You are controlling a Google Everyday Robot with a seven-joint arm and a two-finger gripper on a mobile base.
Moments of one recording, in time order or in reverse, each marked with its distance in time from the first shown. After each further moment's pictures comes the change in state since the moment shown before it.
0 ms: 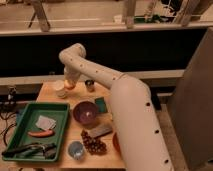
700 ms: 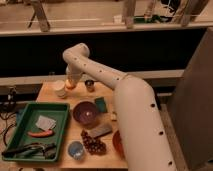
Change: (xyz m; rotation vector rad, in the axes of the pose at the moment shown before) arm -0.001 0.000 -0.003 0.019 -0.014 0.011
